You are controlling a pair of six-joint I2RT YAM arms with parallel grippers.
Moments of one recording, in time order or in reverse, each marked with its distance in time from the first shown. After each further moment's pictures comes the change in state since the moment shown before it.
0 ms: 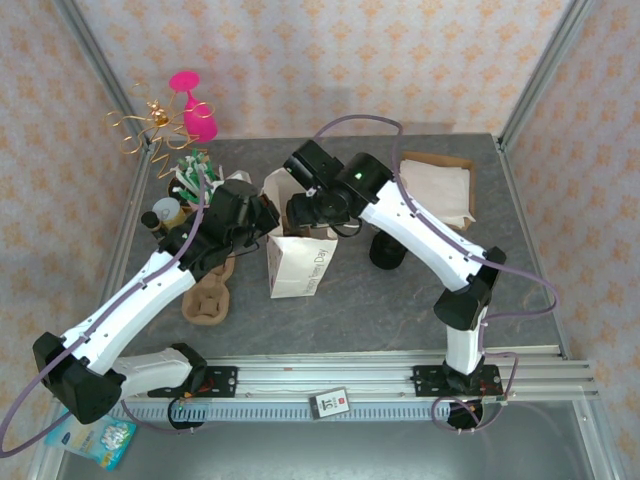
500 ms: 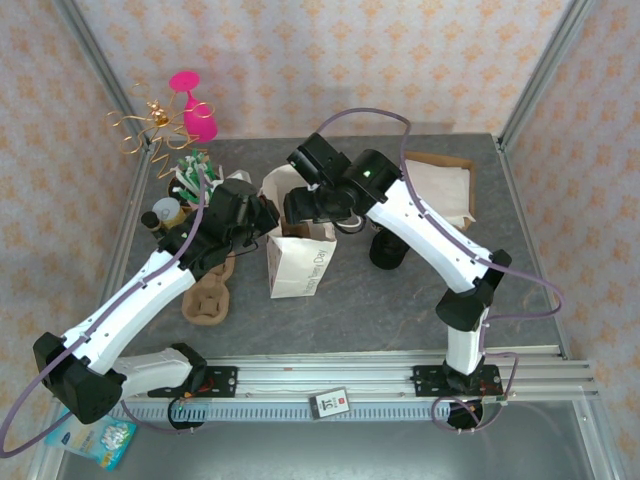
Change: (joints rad) left arm 0.004 0.002 0.000 -0.004 0.005 0.031; right arm 0.000 -0.014 0.041 0.000 0.000 0.000
